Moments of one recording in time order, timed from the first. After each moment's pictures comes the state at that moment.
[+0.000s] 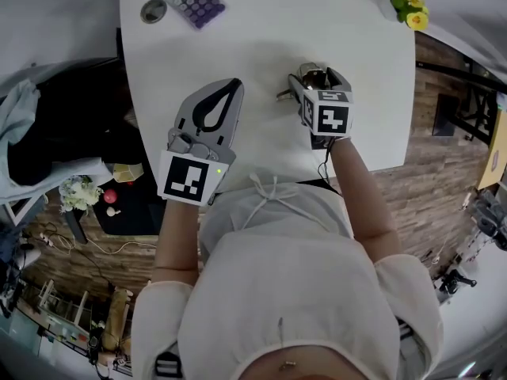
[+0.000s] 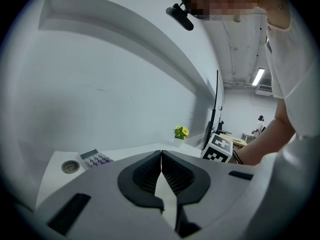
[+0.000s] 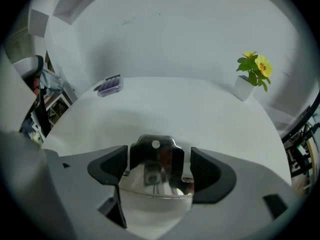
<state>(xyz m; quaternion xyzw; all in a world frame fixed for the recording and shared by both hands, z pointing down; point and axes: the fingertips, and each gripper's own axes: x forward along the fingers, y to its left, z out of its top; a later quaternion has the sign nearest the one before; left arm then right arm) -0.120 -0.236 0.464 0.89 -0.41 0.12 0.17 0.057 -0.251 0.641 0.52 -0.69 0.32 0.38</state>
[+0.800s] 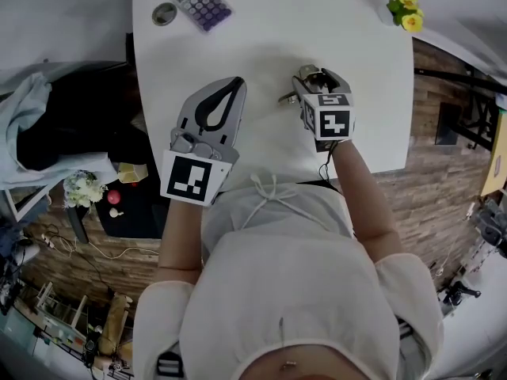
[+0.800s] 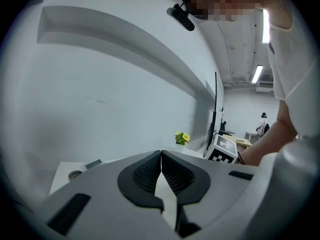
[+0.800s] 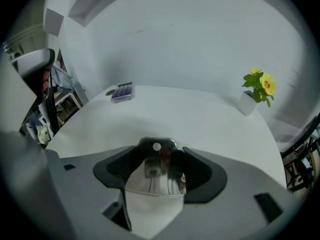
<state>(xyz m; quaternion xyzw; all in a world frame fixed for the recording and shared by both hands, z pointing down) -0.124 -0.229 0.434 0.89 -0.43 0.11 0.14 0.041 -0.251 0.611 0.50 -0.73 0.28 0.37</state>
